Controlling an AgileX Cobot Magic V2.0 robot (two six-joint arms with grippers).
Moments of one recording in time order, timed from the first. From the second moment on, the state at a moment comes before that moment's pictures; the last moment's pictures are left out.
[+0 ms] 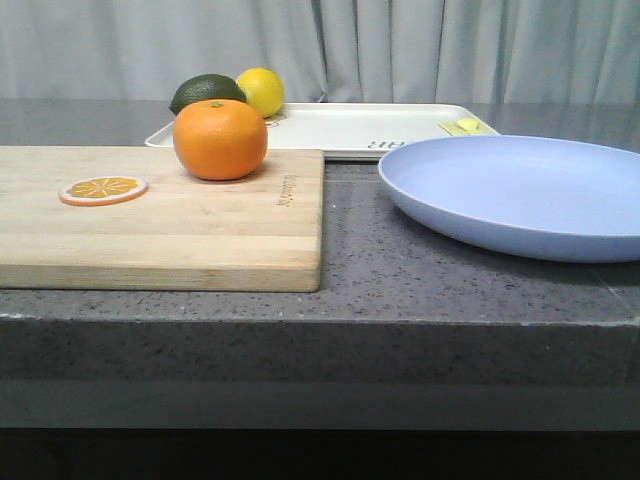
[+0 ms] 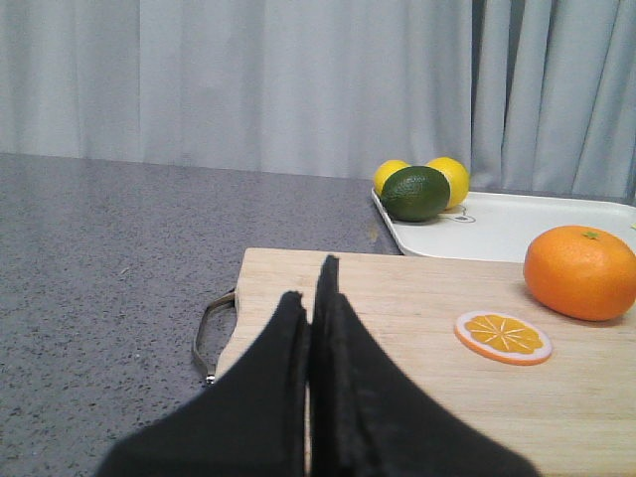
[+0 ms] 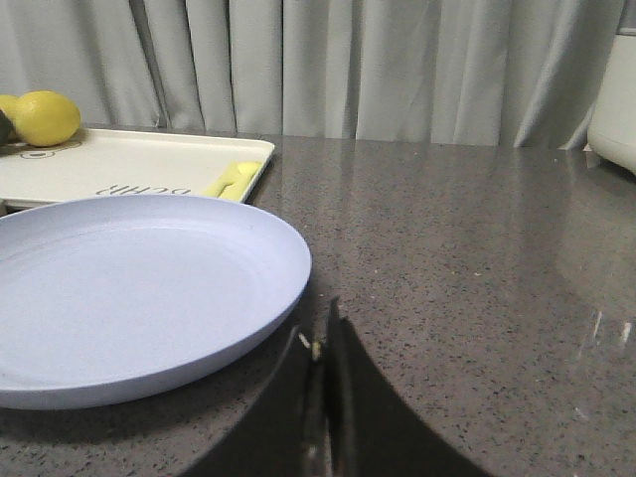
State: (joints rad) left arm -0.10 0.00 0.01 0.02 0.01 -0.08; right arm -0.01 -0.01 0.03 0.03 0.03 -0.02
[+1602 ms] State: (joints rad) left arm -0.10 0.46 -0.68 -0.01 0.54 -0.08; right arm -0.01 0.50 -0.60 0.03 0.55 -0.02
